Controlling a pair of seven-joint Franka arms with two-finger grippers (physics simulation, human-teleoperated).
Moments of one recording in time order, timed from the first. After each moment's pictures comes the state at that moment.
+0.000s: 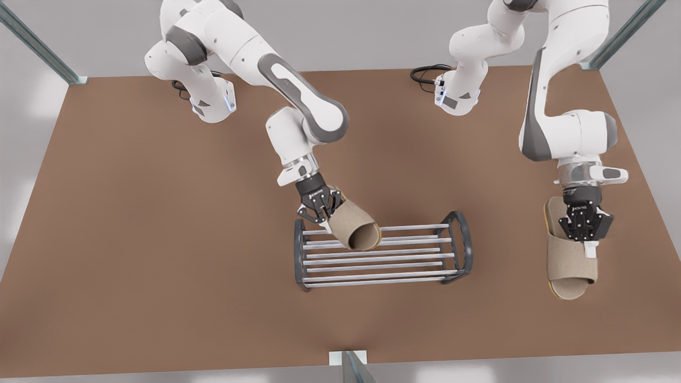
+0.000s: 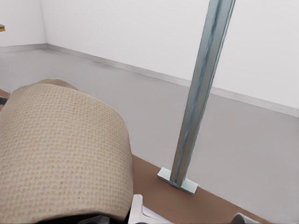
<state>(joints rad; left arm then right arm) 0.18 0.18 -0.19 -1.76 -2.65 3.02 0.99 0.85 0.61 0.01 -1.45 1.69 3.50 -1.62</state>
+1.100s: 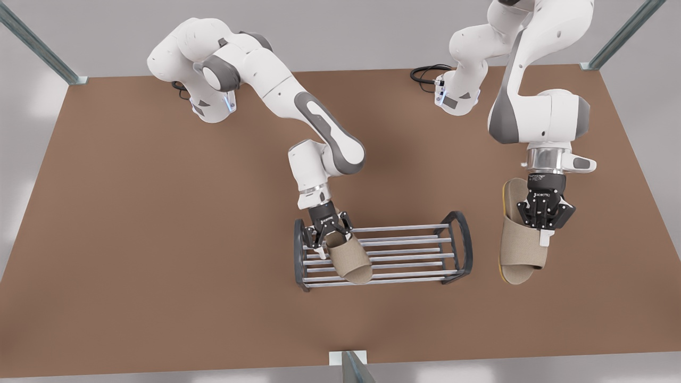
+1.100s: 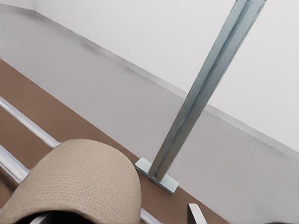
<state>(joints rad) 0.18 0.18 -0.37 -1.62 -2.69 3.32 0.79 1.00 0.94 -0.23 -1.21 1.63 3.52 -1.61</state>
